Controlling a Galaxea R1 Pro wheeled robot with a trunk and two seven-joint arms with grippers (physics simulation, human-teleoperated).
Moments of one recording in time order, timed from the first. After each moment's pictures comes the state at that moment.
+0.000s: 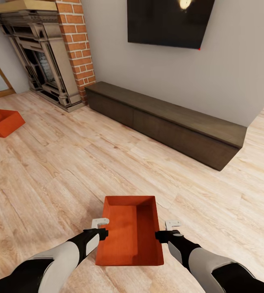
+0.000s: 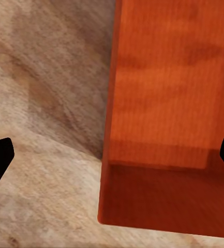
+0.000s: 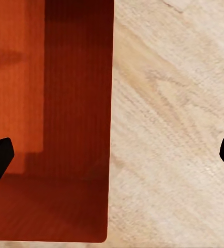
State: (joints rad) left arm -0.84 -0.13 0.05 -0.03 0.04 0.13 0.21; right arm -0.80 0.10 0.22 -0.04 -0.19 0.02 -0.09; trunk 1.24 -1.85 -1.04
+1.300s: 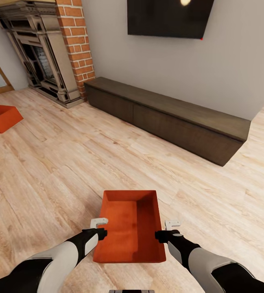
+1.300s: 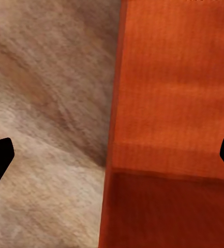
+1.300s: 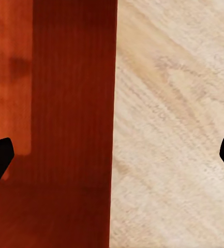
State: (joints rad) left arm -0.84 -0.12 0.05 -0.03 0.04 0.13 0.21; right arm -0.80 0.10 0.23 -0.04 -0.19 0.02 -0.09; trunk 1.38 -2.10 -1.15
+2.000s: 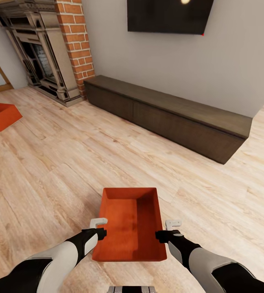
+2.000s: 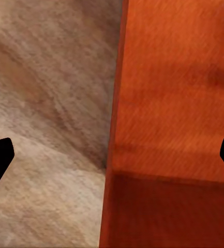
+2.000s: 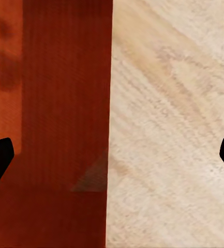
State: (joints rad) left arm -0.84 -0.11 0.05 -0.03 0.04 0.13 0.21; right arm -0.80 0.10 0.22 -0.04 -0.19 0.02 -0.09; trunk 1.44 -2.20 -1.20
